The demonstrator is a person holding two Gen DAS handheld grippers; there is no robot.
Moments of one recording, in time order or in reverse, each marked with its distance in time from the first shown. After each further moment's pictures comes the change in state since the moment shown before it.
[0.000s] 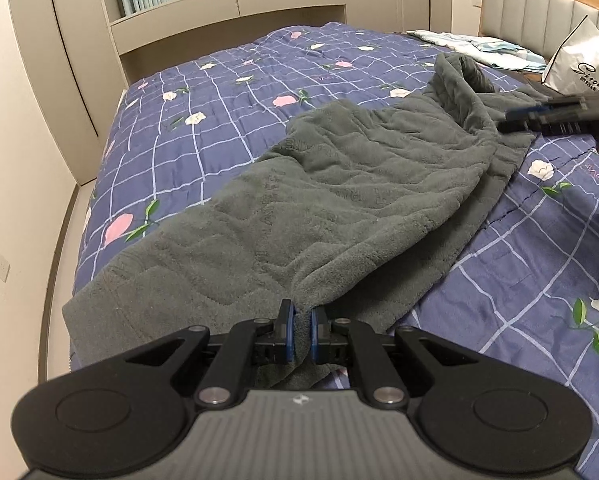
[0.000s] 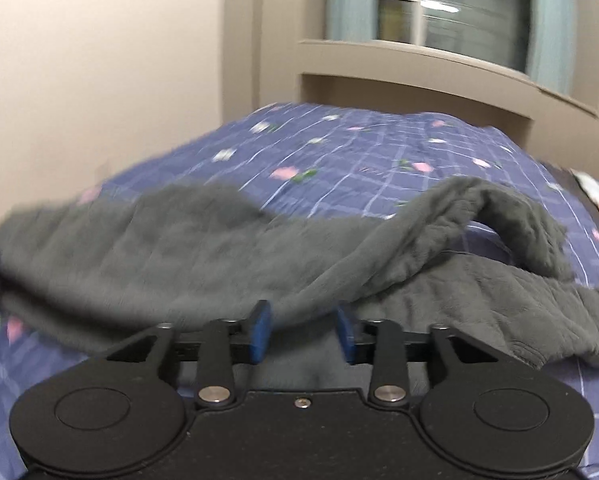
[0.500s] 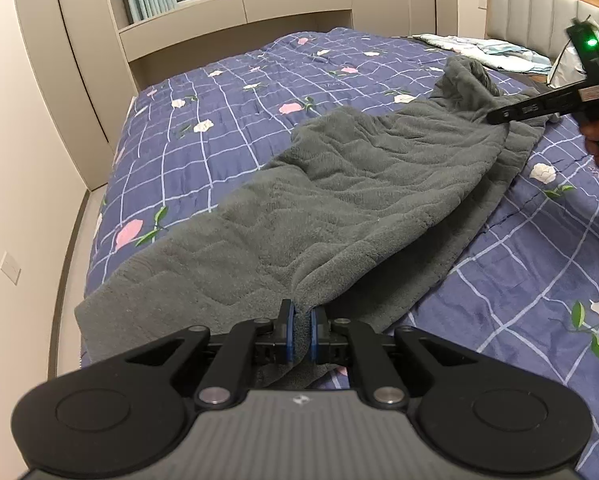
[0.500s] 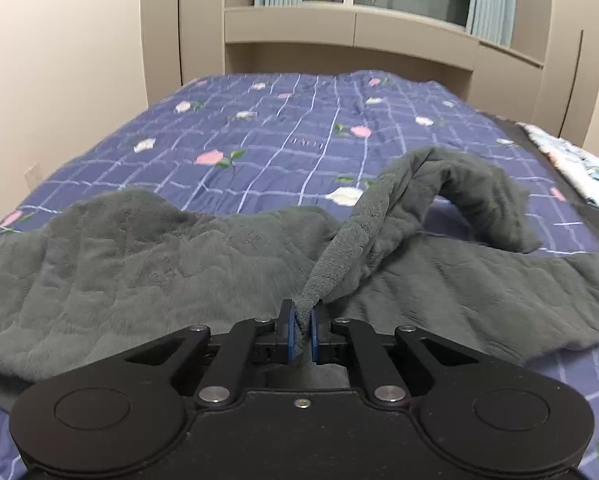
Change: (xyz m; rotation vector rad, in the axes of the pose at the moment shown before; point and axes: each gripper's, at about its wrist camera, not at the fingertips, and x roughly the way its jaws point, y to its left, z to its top) left arm -0.013 -0.008 -0.001 0.010 -0.020 0.037; right arm 0.034 -0.010 0.024 0.081 0.107 -0.184
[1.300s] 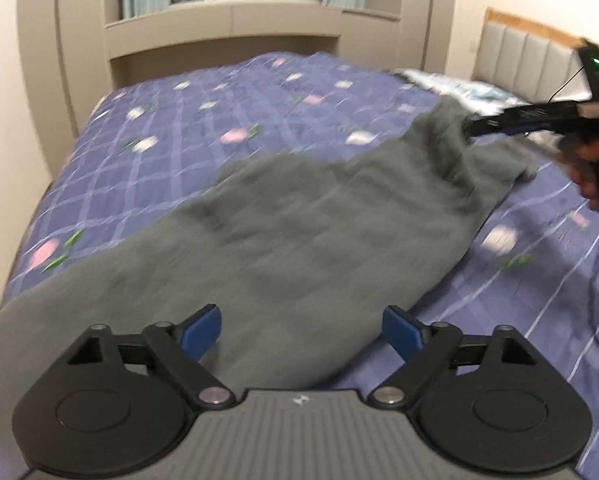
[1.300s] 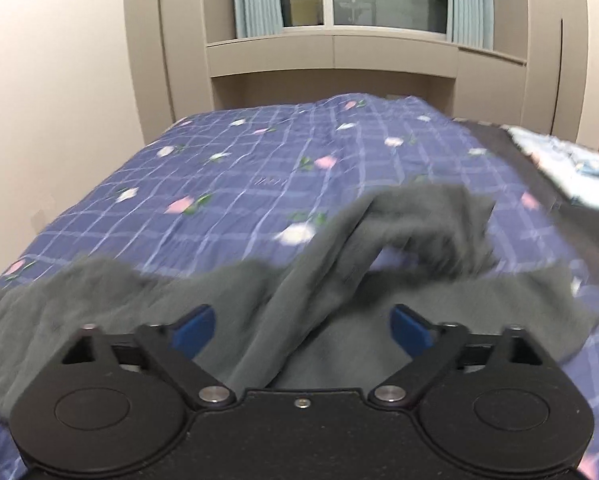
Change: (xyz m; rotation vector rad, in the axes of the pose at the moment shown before) left arm 0.036 -0.063 0.051 -0.120 -0.086 -0.138; right arm -0.019 -0.083 0.033 0.068 -0.055 0.029
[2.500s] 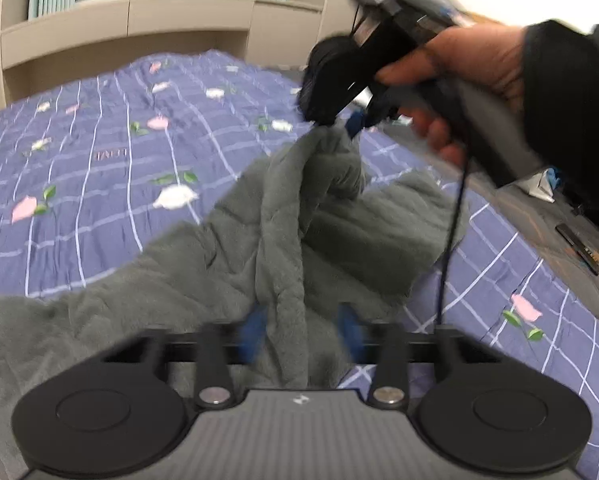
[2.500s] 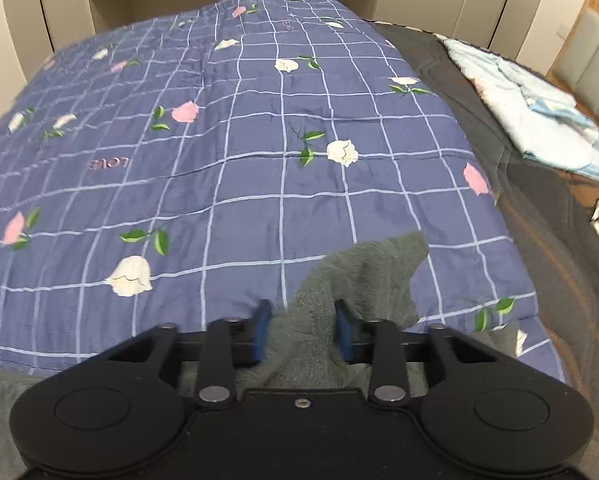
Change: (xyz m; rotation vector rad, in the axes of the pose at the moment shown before) left arm 0.157 -0.161 0.125 0.037 0.051 -0.207; right arm 0.146 -0.087 0.113 0.110 0.379 -0.243
